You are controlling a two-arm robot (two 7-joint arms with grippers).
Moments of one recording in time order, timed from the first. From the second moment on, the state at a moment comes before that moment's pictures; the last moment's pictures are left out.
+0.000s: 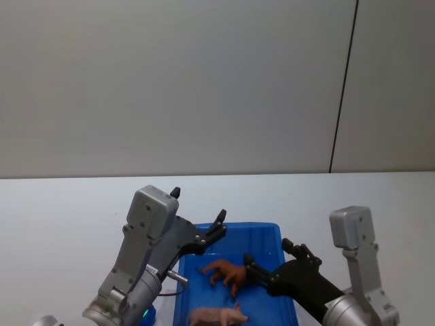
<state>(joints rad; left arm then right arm) -0.24 0.38 0.45 -1.63 -0.20 0.01 -0.01 0.08 0.10 -0.31 -1.64 0.23 0.25 0.21</state>
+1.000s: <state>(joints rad) -0.24 0.38 0.45 -1.63 -0.20 0.02 -0.01 -0.06 0.21 -0.25 -1.78 0.22 0.15 -0.01</state>
